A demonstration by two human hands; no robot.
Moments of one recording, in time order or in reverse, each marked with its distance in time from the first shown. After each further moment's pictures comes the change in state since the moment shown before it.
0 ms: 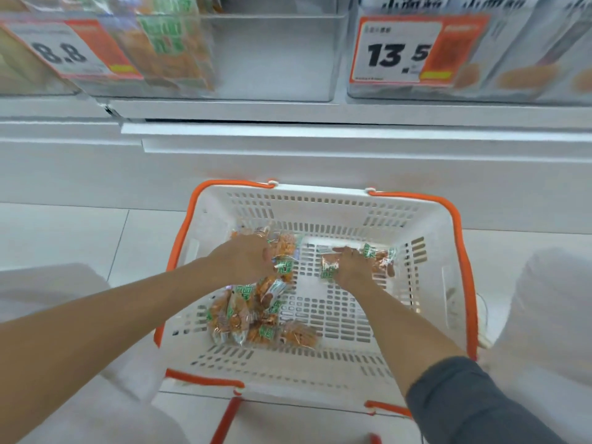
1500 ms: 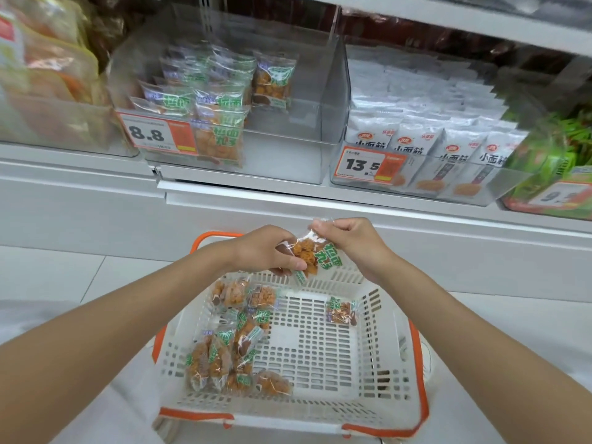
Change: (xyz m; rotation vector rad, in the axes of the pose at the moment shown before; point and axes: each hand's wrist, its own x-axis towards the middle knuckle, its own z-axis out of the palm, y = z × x) left_hand -0.065 0.045 -0.084 -0.517 -0.026 0.570; right_hand -0.188 -0.074 -0.230 0.973 0.176 -0.437
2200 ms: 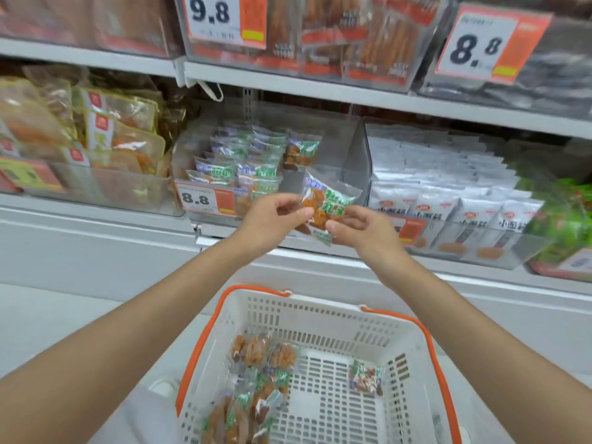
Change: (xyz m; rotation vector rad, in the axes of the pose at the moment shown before) left_hand -0.023 0.064 -0.077 -0.124 0.644 0.336; right_hand 0.016 -0.100 0.017 0.047 0.114 -0.288
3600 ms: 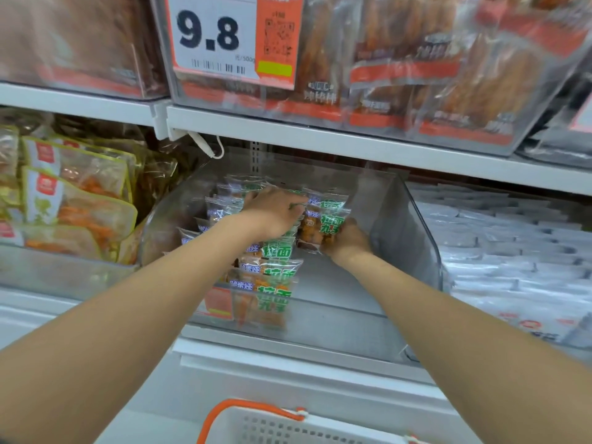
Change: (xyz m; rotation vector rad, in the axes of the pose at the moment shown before) left_hand 0.198 -0.025 -0.070 0.889 -0.070 -0.070; right_hand 0.252 0.043 0.054 -0.755 0.152 0.240
